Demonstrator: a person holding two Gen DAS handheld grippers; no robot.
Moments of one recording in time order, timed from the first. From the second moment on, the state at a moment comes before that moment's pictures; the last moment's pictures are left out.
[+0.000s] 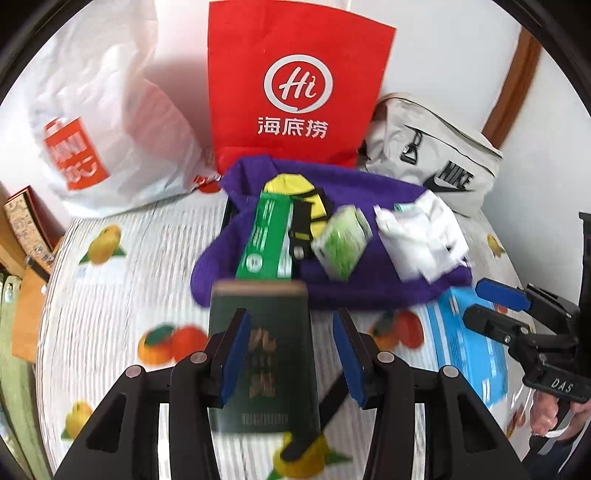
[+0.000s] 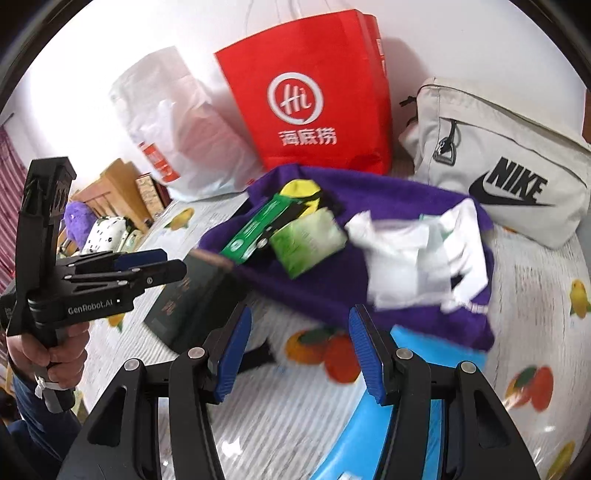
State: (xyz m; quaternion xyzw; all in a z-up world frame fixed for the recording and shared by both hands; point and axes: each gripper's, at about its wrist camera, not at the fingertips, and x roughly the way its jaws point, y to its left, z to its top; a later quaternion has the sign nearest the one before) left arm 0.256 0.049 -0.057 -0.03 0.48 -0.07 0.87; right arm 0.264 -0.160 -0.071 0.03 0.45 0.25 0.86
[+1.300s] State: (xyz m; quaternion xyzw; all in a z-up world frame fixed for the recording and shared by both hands) left arm 0.141 0.037 -0.151 0.06 0.49 -0.13 0.86; right arm 0.113 -0.159 -0.150 0.04 0.52 0.25 0.82
